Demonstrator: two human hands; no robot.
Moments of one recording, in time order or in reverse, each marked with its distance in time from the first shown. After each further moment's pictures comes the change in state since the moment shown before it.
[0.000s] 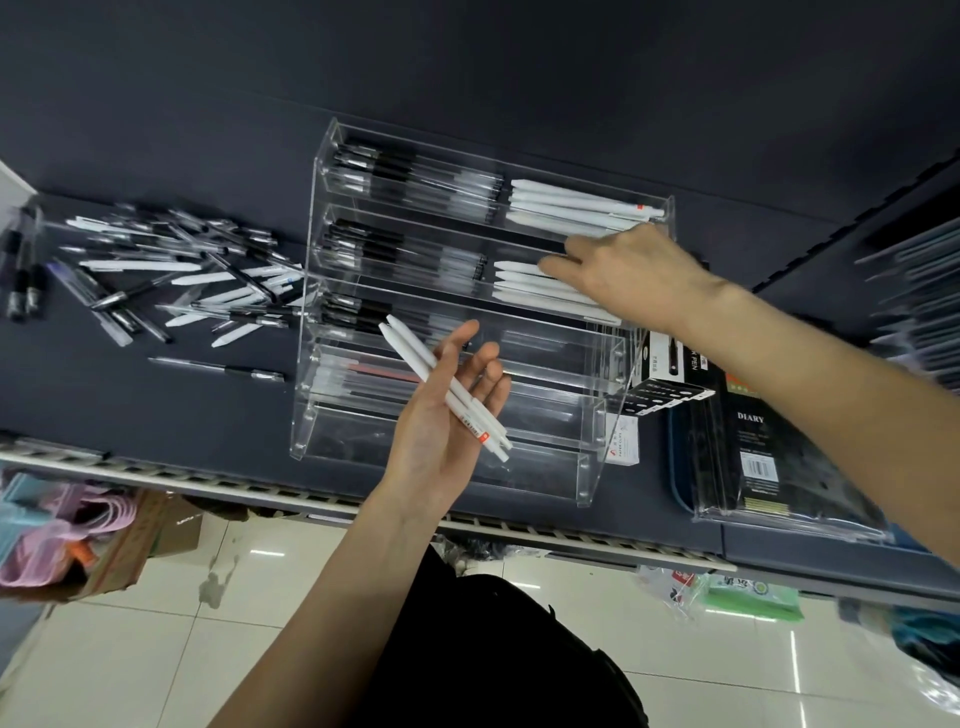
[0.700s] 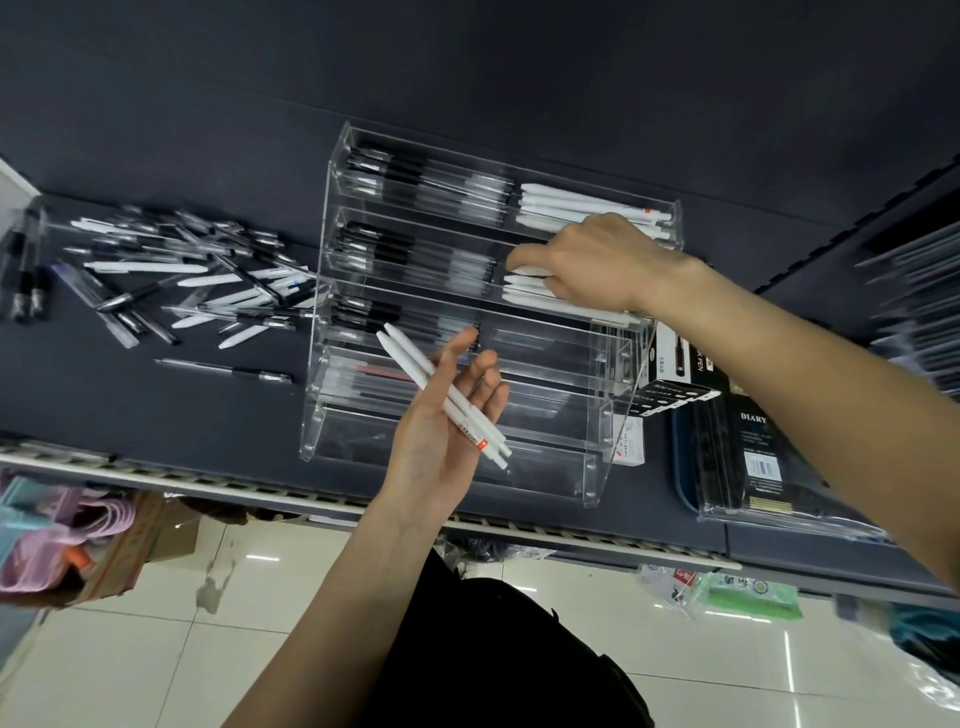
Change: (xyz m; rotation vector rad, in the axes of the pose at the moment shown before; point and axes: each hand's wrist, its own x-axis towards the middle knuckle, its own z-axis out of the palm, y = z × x) left_hand -0.006 0.005 -0.010 -0.010 0.003 0.002; right_hand 0.040 -0.004 -0.012 0.343 -0.086 0.061
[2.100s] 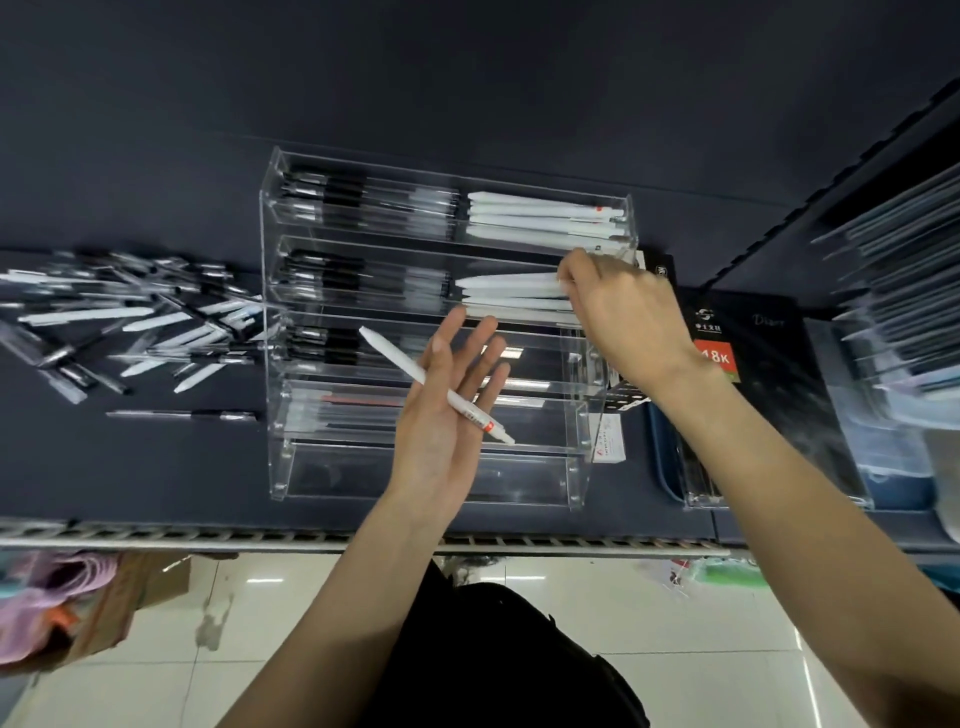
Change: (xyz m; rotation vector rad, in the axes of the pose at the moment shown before) left_hand 0.021 -0.008 0.028 0.166 -0.003 0.069; right_hand -0.060 -0.011 0.050 0.055 0.495 0.436
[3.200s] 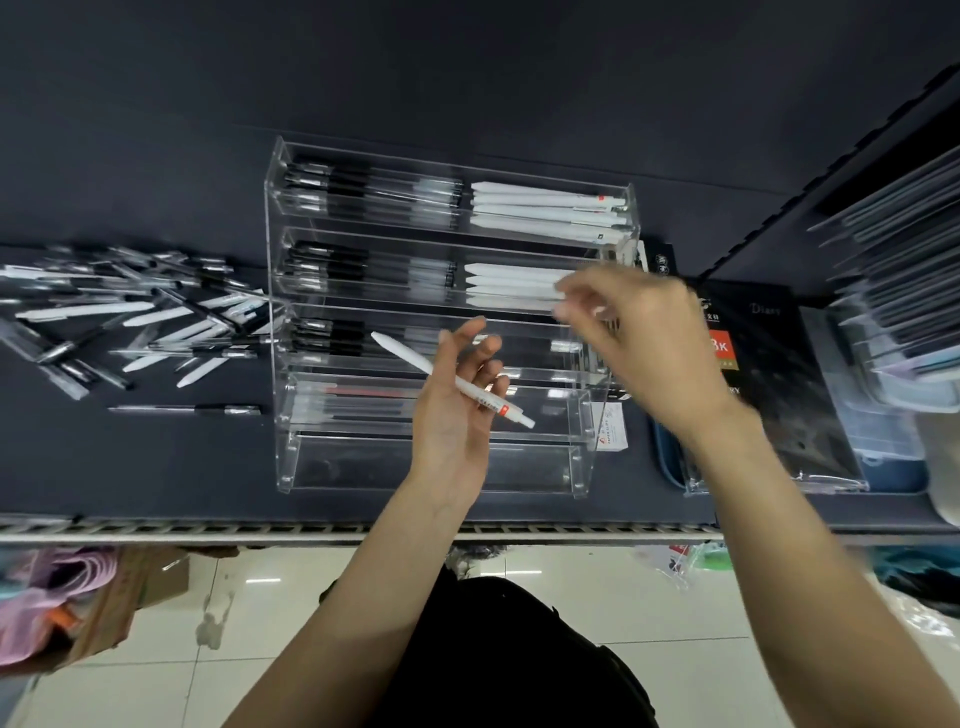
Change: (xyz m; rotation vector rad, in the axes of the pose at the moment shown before) left_hand 0.002 -0.007 0.001 -0.011 0.081 -0.050; right_hand -0.029 -0.029 -0.053 0.519 -0.043 0.196
